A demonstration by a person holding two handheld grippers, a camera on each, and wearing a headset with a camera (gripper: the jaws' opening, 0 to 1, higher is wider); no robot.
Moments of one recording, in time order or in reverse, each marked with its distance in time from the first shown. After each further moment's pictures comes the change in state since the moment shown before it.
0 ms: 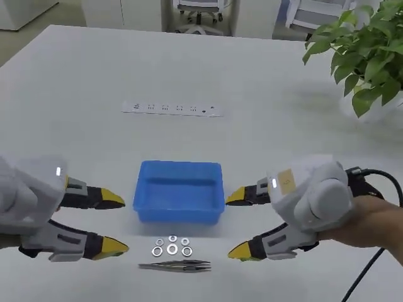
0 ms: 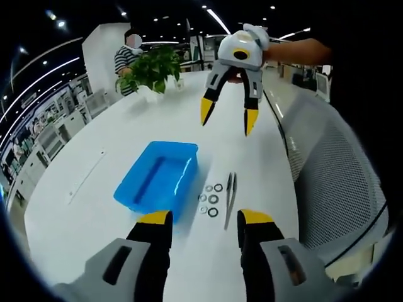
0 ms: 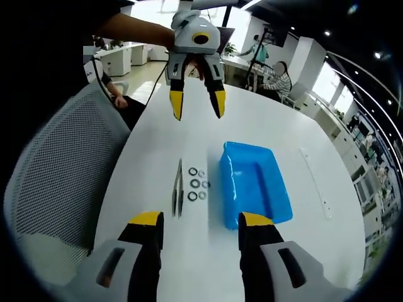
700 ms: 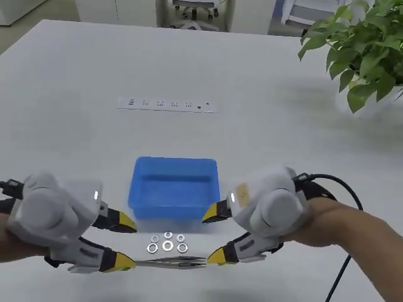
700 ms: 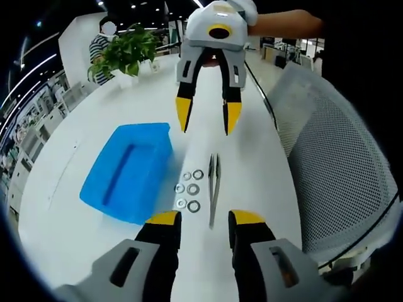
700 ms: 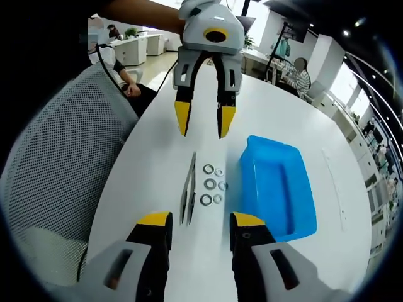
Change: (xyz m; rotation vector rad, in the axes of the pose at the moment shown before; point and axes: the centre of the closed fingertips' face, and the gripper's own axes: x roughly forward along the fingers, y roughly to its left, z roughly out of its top) left arm 0.041 -0.024 -0.023 0.067 0.115 -0.125; right arm 0.043 0.016 -0.005 -0.038 0.047 0.099
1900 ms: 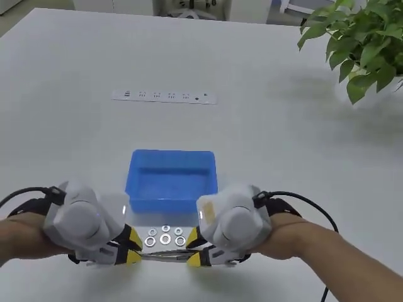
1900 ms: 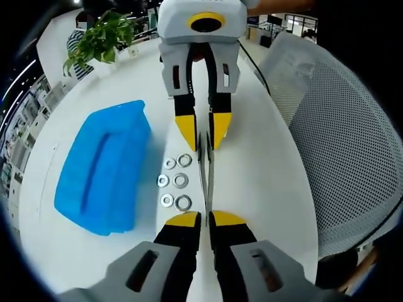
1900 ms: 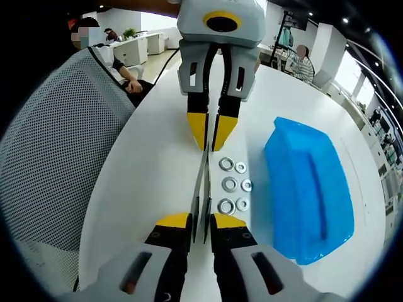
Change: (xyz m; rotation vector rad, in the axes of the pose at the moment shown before) left arm 0.037 -0.005 -0.026 0.079 0.119 -0.079; right arm 0.052 0.018 -0.011 0.048 0.022 0.059
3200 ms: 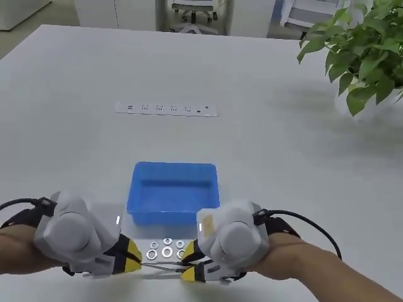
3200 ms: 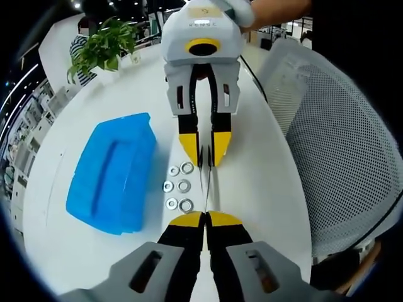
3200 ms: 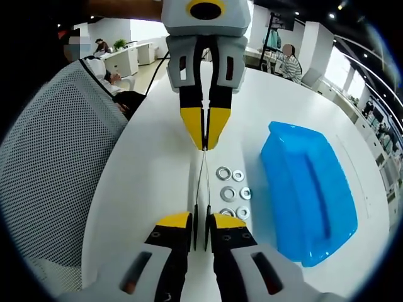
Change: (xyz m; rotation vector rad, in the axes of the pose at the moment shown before) left arm -0.020 0.001 0.013 0.014 -0.031 0.030; right arm 0.005 -0.002 0.010 0.066 -0.059 -0.038
